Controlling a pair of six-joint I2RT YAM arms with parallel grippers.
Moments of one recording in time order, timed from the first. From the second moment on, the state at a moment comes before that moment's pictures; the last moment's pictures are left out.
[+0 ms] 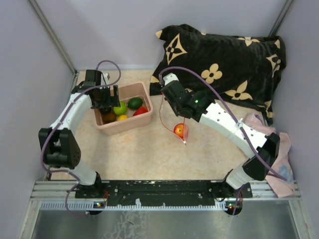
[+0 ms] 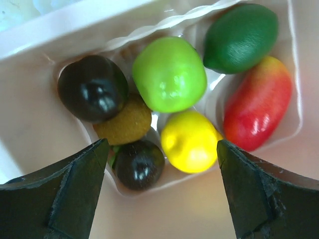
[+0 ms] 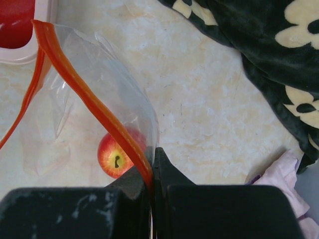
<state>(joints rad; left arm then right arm) -0.10 1.58 1.34 -0.70 0.08 -0.13 0.86 1.52 1.58 -0.93 0.52 0.11</state>
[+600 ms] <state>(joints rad) -0.14 1.84 1.46 -0.59 0.09 -0.03 0.83 1.52 1.53 -0.90 0.49 0.10</state>
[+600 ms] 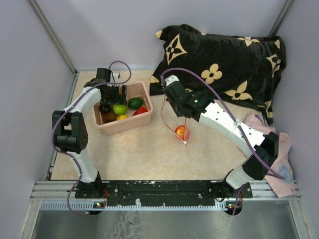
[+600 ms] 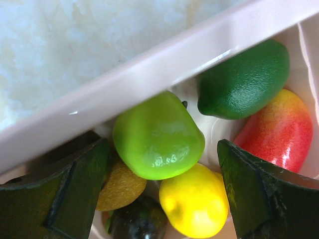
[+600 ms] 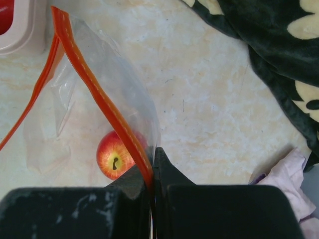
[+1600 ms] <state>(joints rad) -0.14 1.79 1.40 -0.45 0.15 -0.07 0.79 1.52 1.46 -0.85 0.42 0.11</state>
